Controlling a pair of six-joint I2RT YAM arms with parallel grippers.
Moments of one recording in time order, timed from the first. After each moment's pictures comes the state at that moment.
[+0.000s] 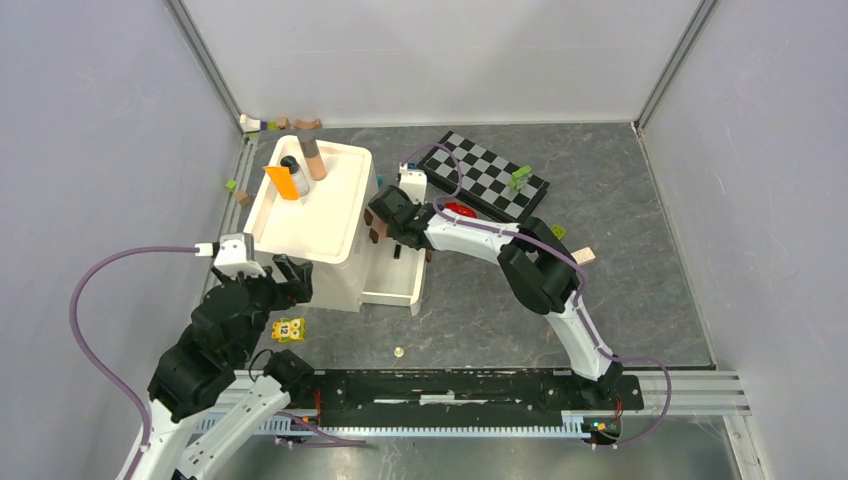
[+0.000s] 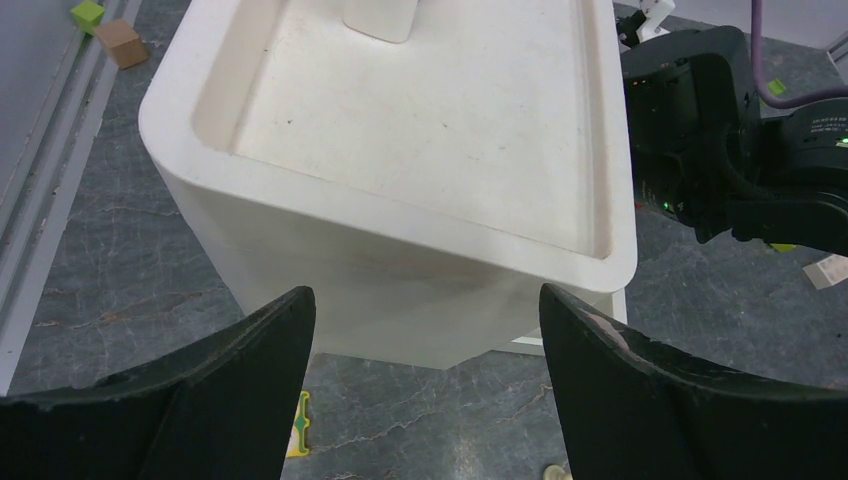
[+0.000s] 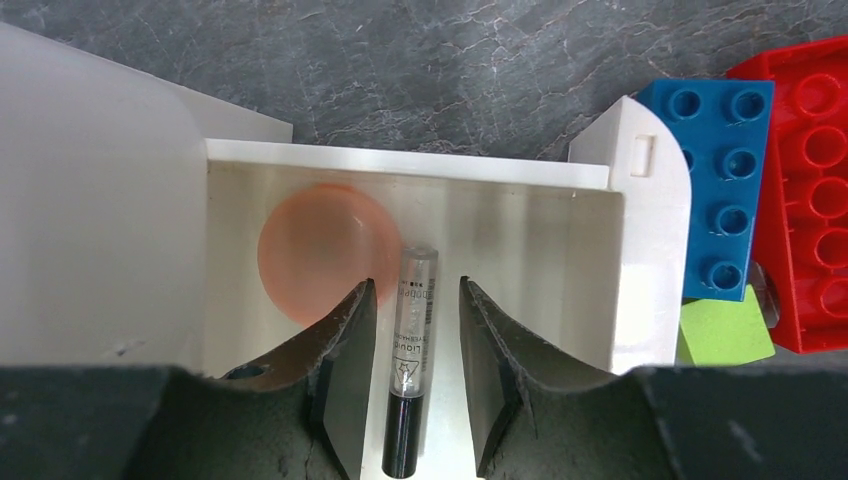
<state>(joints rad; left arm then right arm) -0.60 0.31 0.88 -0.88 -0.51 -0.40 0.91 2.24 1.74 -0.37 0.54 0.81</state>
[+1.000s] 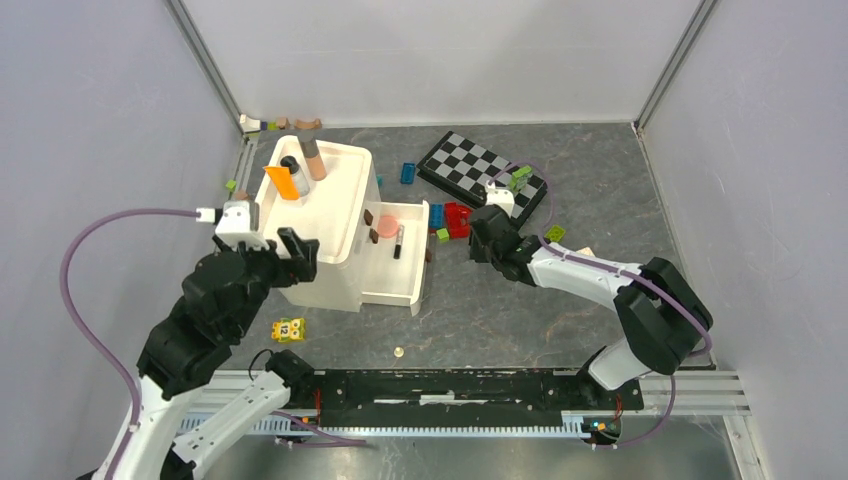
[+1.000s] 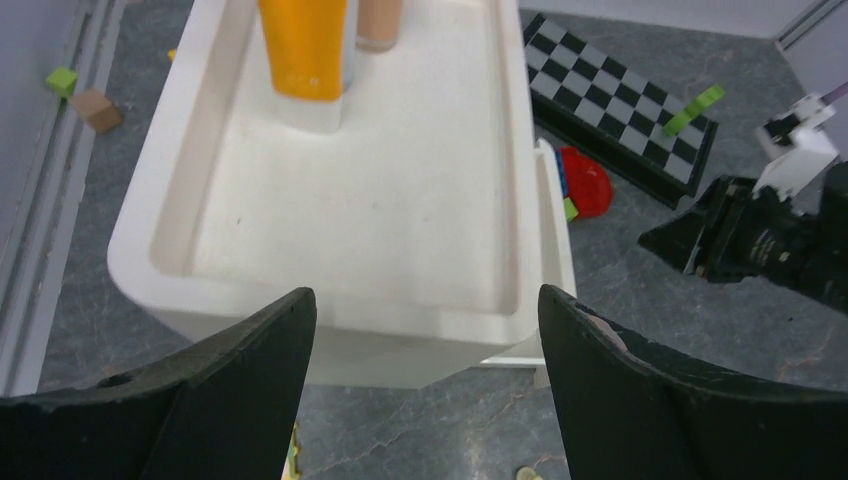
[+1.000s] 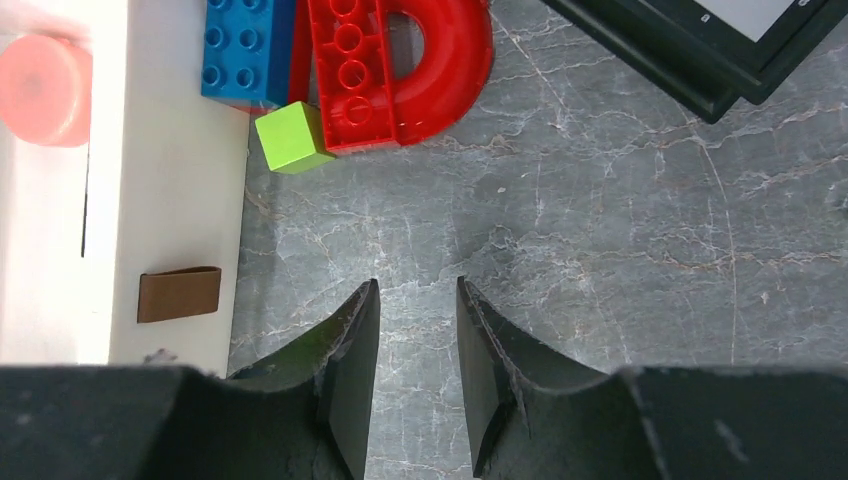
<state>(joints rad) -0.59 0.48 1.05 -0.88 -0.45 -0.35 0.74 1.53 0.87 -0.11 0.39 0.61</state>
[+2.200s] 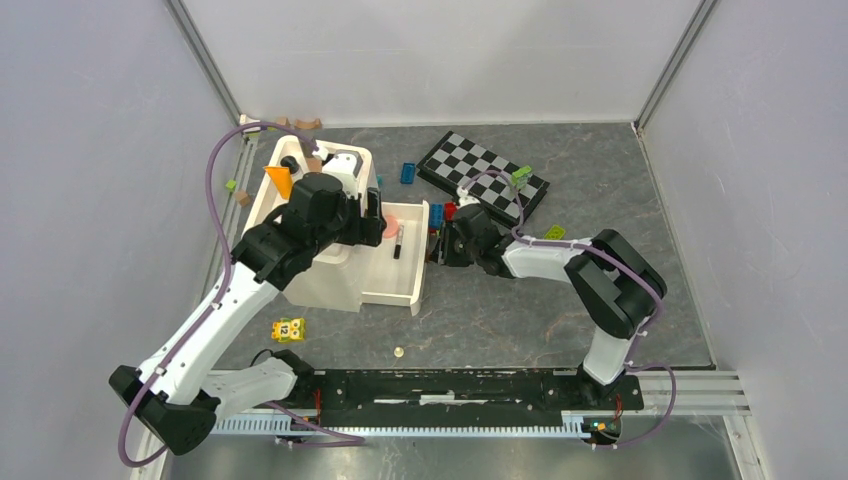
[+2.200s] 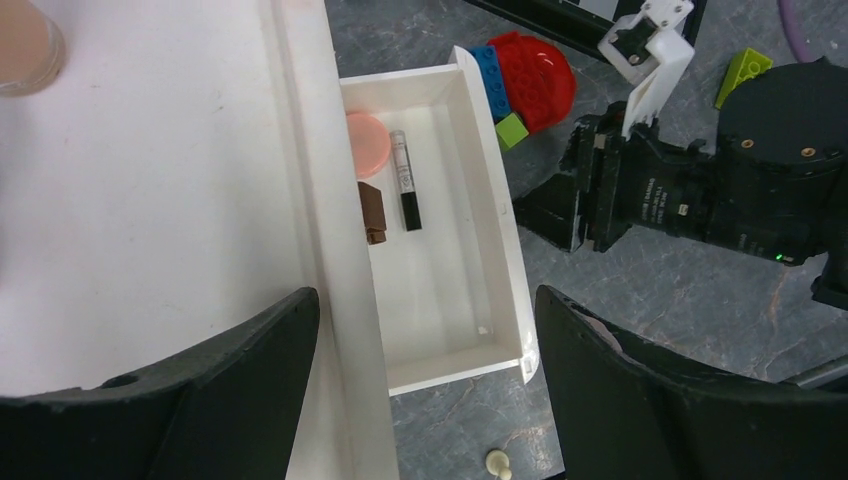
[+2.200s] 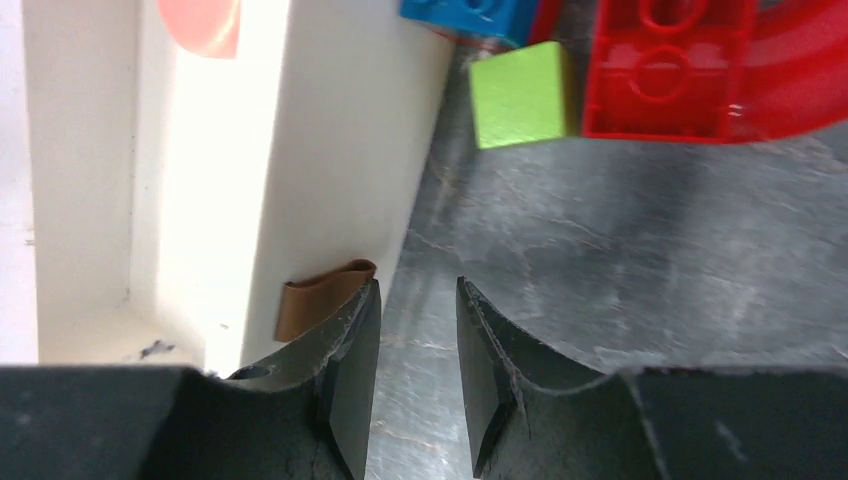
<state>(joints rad) -0.59 1.05 1.20 -0.74 -0.17 -0.28 0.72 1.77 0.92 0.12 -0.03 0.68</state>
